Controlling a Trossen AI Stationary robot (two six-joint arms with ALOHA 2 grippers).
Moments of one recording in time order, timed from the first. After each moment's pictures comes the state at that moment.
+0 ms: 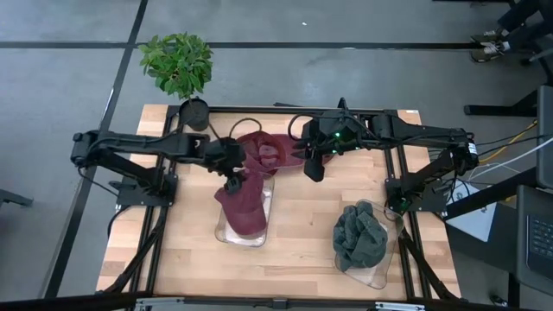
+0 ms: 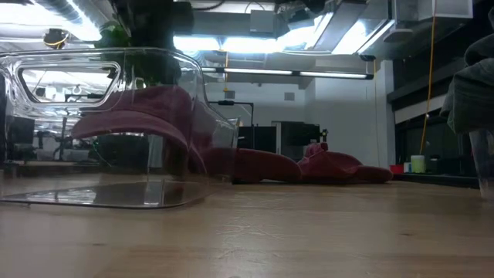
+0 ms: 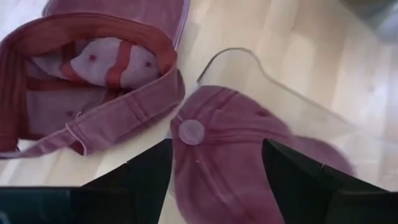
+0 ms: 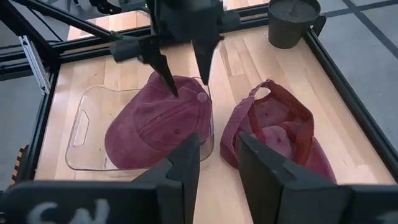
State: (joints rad) left arm 0.08 1.24 0.99 -0.68 -0.03 -0.32; right arm -0.05 1.46 1.61 -0.77 0.06 0.14
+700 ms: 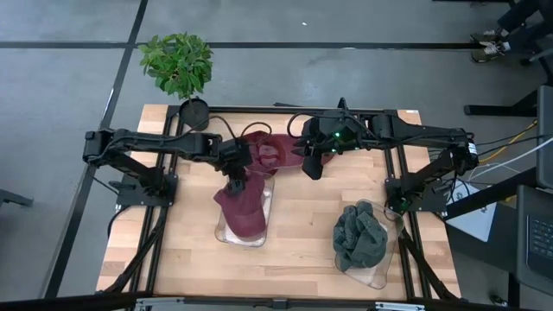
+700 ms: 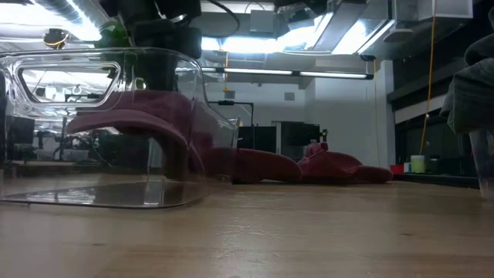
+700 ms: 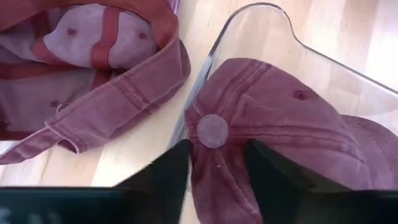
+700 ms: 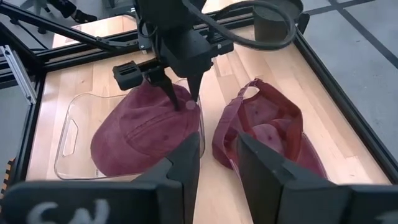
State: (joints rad) left arm 0.14 1.36 0.99 -0.68 0.05 -0.20; right arm -0.05 1.46 1.61 -0.77 0.11 0.18
